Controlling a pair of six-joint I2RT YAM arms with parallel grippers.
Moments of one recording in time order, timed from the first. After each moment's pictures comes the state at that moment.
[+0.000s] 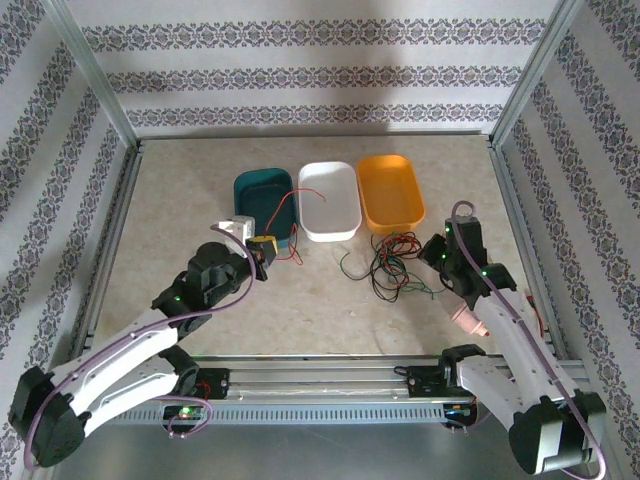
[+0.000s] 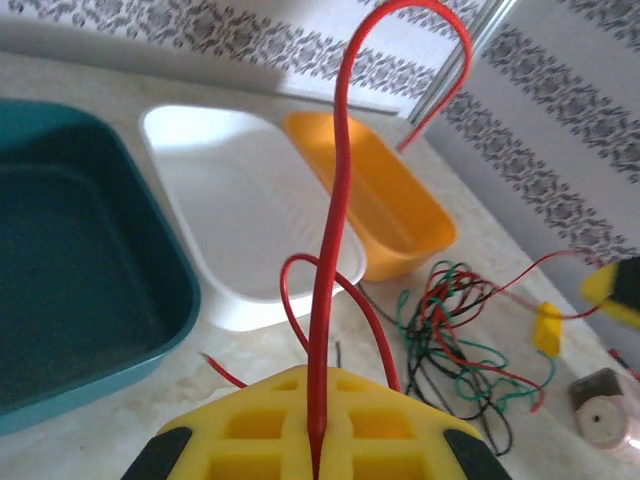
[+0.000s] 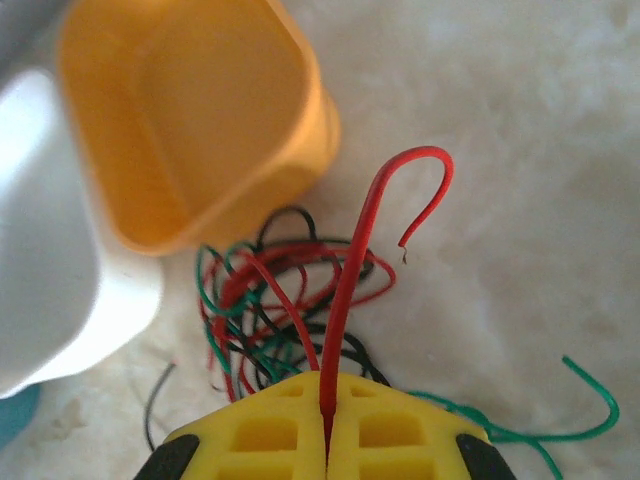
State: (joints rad) left arm -0.63 0.83 0.54 0.03 -0.04 -0.46; right arm 0.15 0.90 0.66 -0.59 0.02 0.76
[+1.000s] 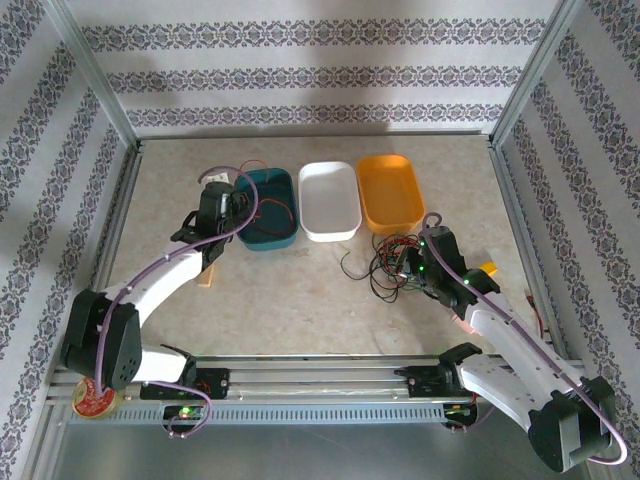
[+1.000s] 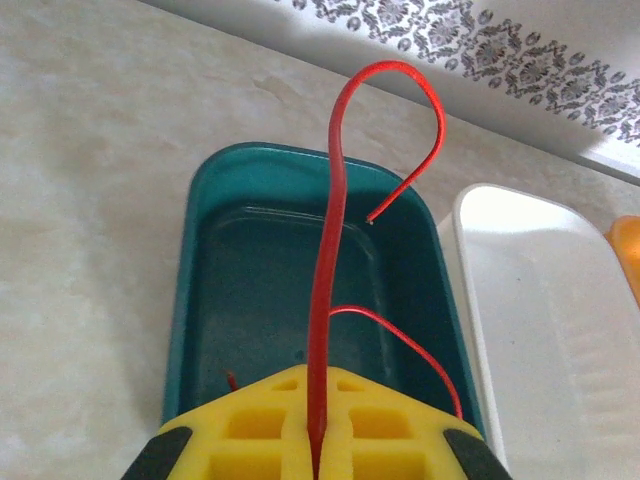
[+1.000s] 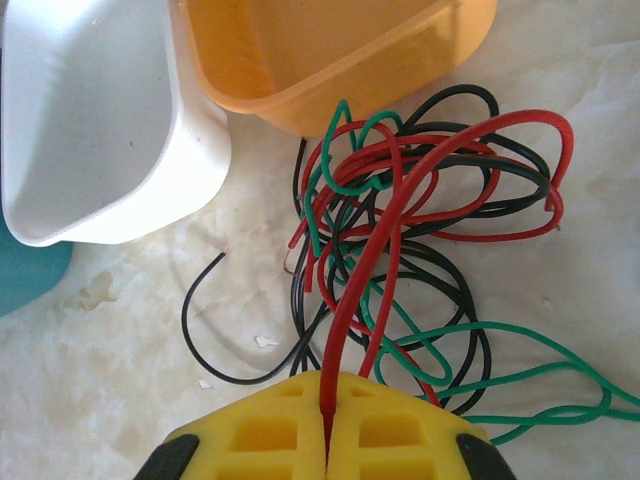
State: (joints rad) left arm -0.30 1.38 0.87 -0.03 -0.18 -0.53; right arm 0.38 0.89 0.61 -0.51 0.01 0.71
